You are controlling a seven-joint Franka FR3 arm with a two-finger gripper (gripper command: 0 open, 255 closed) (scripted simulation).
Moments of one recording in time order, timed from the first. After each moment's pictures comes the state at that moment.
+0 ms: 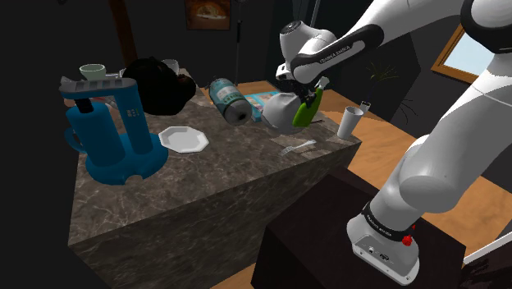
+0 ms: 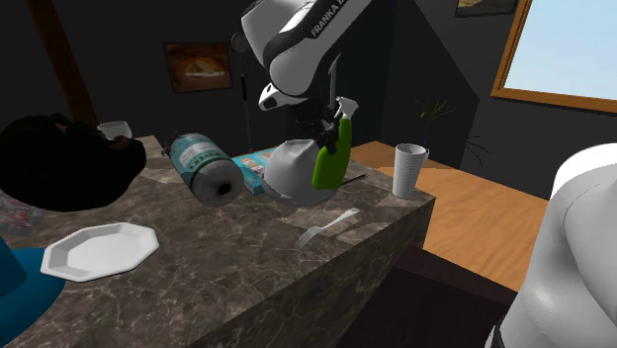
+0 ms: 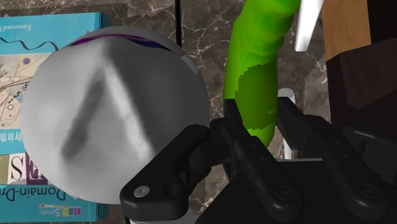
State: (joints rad) arm 0.14 -0.06 -0.27 -2.27 -0.62 2.07 -1.13
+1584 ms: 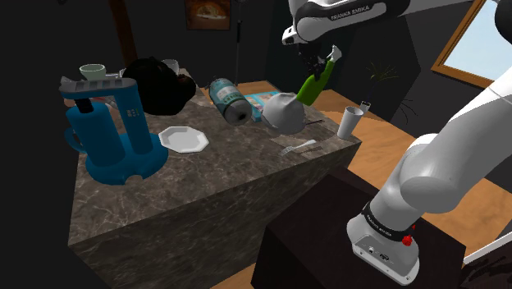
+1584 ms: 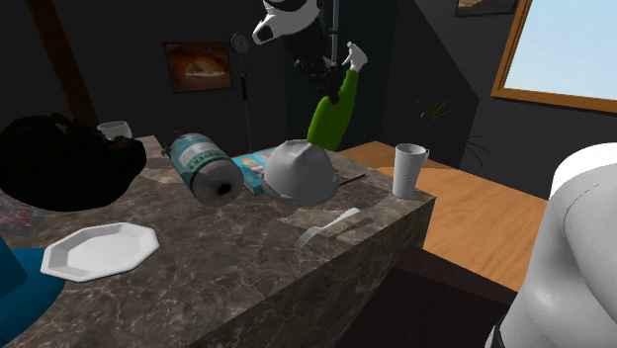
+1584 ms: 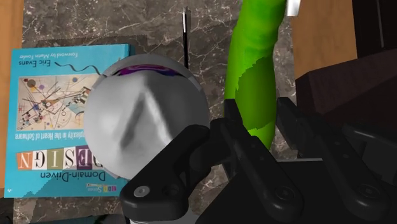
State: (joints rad) arm 0.16 -0.18 -0.24 -2.07 -0.57 1.79 -1.26
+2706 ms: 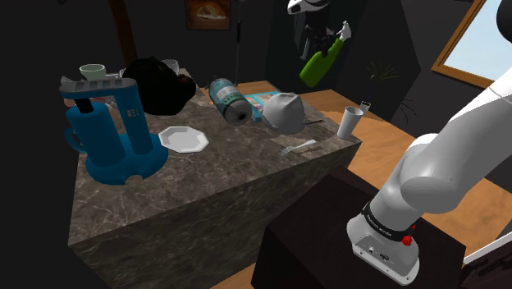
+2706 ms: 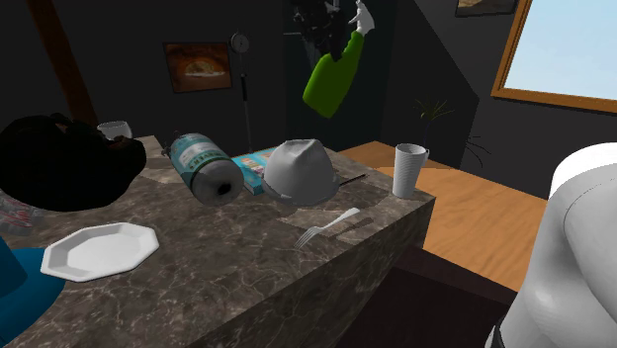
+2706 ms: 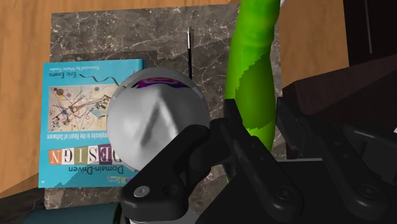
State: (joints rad) arm 0.16 -0.18 -0.22 -1.86 -0.56 1.59 -1.36
